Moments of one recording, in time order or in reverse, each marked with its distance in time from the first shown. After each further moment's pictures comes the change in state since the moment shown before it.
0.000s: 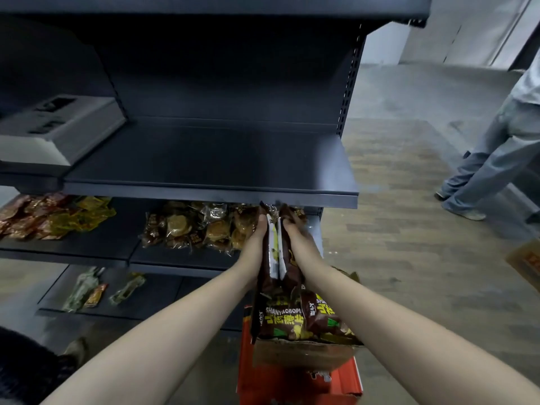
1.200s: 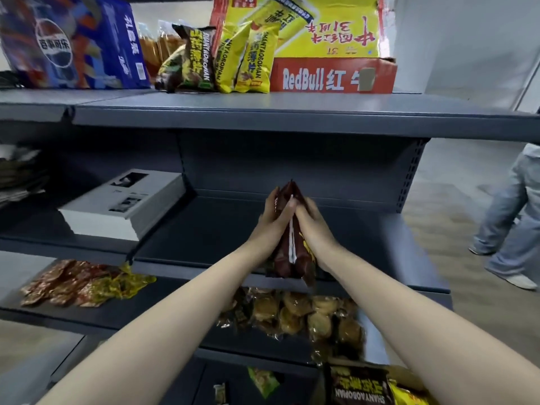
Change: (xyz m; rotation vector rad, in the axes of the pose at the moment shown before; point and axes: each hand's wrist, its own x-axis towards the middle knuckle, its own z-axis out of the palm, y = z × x) left_hand 0.042 0.225 -0.072 0.545 -0.031 0.457; right_hand 0.085 -0.161 0.141 -0.080 -0.089 -0.297
